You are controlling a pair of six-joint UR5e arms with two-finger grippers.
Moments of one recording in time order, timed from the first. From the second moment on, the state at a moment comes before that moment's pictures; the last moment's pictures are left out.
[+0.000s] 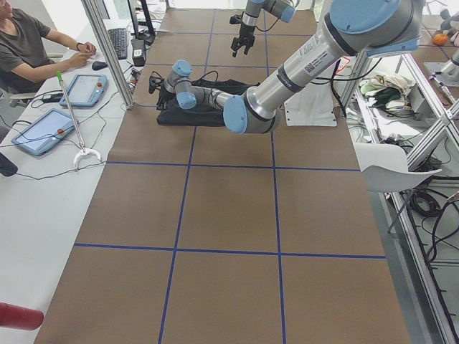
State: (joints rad) left arm -0.78 -2.60 -0.82 -2.40 -1.66 -1.31; right arm 0.50 -1.26 2.19 -1.62 1.70 2.02
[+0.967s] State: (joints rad) left arm -0.79 -2.07 -1.65 -2.15 -1.83 -1.28; right arm 0.33 -1.21 2.07 -1.67 1.70 1.17
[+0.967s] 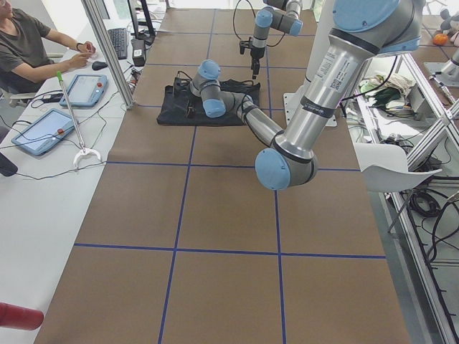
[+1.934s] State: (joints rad) left arm -0.79 -2.04 -1.68 -2.14 -1.83 -1.29; right arm 0.30 -1.14 1.93 -1.69 1.70 0.85
